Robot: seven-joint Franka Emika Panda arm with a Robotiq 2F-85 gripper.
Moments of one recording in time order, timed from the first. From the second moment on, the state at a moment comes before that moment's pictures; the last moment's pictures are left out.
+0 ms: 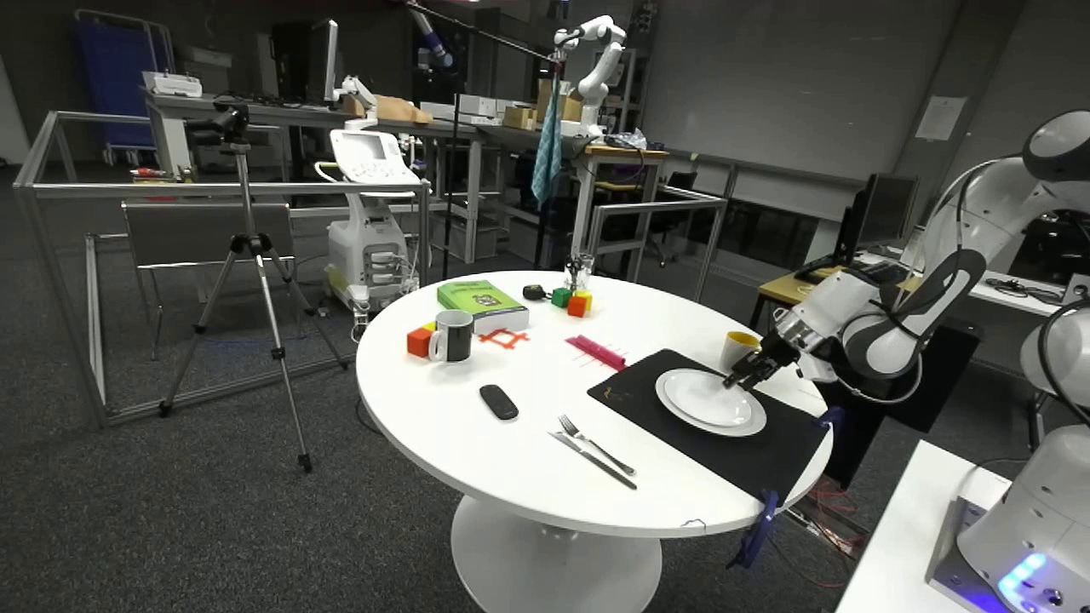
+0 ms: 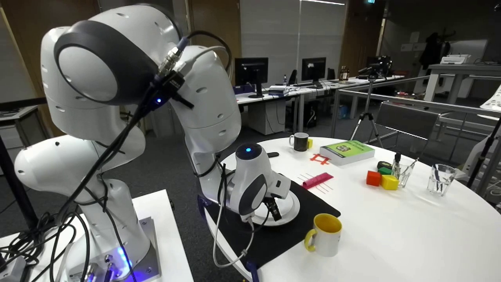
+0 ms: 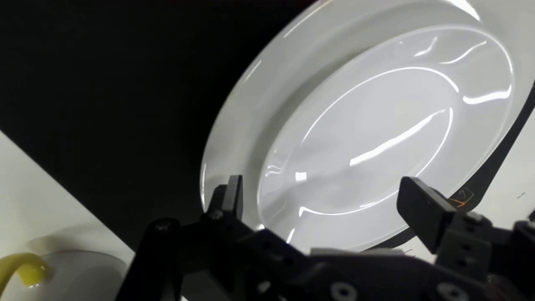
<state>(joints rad) -1.17 0.60 0.63 -2.50 -1.15 3.27 0.68</state>
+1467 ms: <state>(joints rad) -1.49 0.77 0.93 -2.45 -1.06 3.01 0.47</state>
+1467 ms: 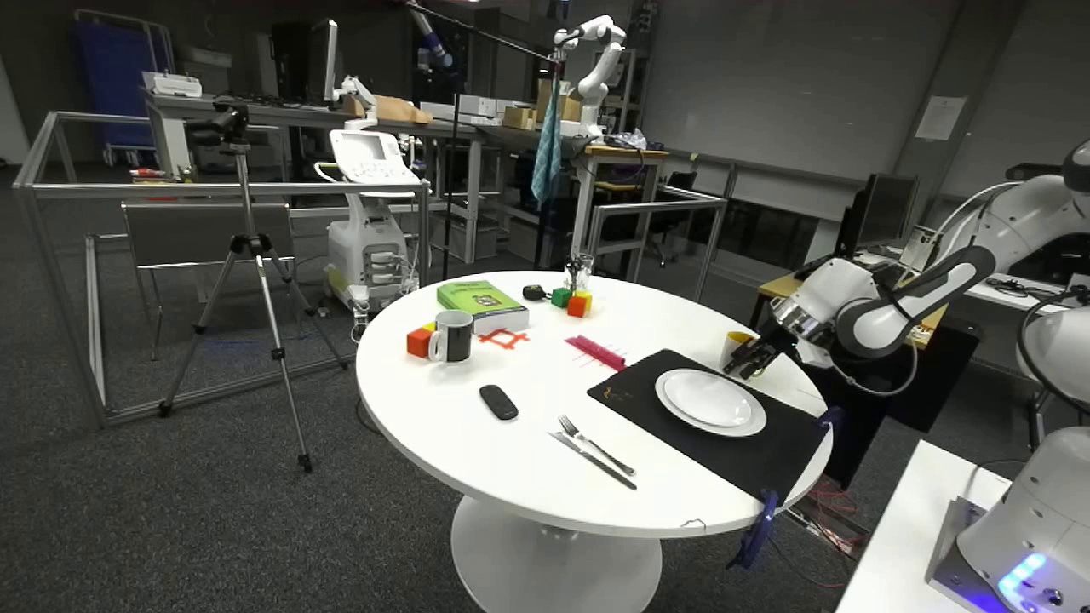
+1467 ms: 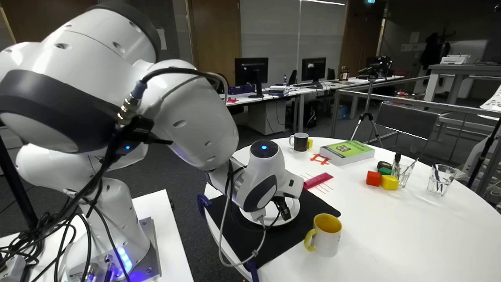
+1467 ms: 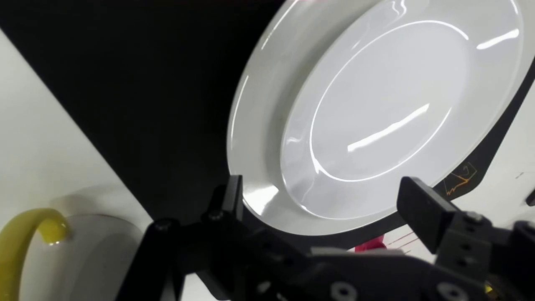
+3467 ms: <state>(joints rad) -1.26 0.77 0.88 -2.36 -0.17 2.93 -0.27</state>
